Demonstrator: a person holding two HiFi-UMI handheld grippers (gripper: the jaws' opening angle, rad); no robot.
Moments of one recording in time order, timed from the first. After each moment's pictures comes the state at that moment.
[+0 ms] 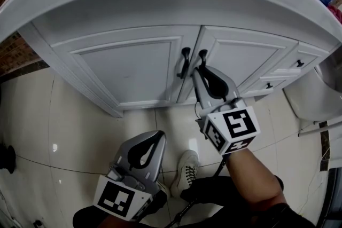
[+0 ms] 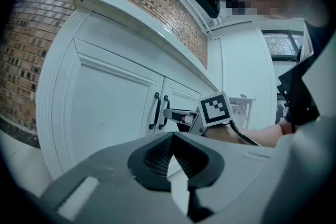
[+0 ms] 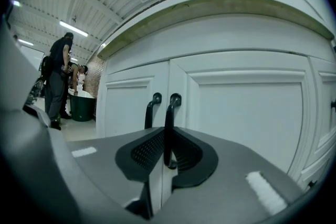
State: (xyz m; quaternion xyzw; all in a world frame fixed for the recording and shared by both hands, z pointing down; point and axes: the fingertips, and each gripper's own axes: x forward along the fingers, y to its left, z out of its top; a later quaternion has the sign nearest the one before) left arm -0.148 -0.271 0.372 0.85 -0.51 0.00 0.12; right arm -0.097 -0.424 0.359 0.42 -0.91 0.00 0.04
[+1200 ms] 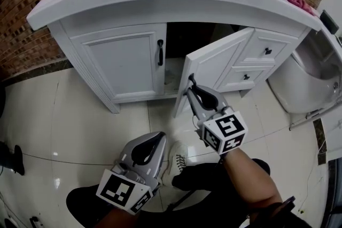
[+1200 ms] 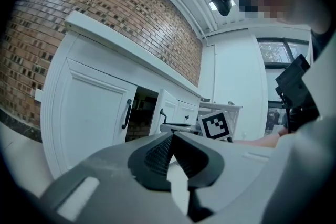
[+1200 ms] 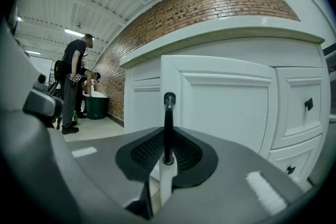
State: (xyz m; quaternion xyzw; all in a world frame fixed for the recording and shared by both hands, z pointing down) left arm -0.076 -0.172 0.339 0.87 -0.48 -0.01 0.13; right arm -0.024 -0.317 0.367 0.37 -0.92 0.03 0.07
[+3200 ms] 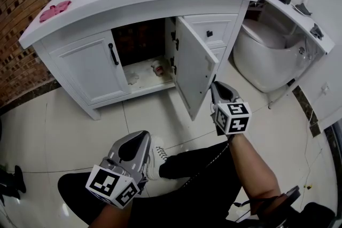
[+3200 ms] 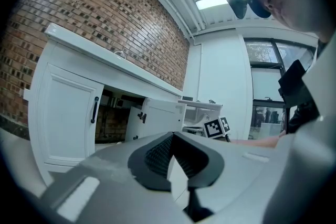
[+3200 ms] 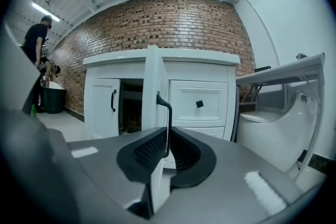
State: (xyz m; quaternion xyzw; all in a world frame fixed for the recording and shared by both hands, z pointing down) left arm 0.034 -0.084 0.322 0.89 -0.44 0.00 0.12; right arm 0.256 -0.268 0.374 0.58 -0.81 0.05 0.08
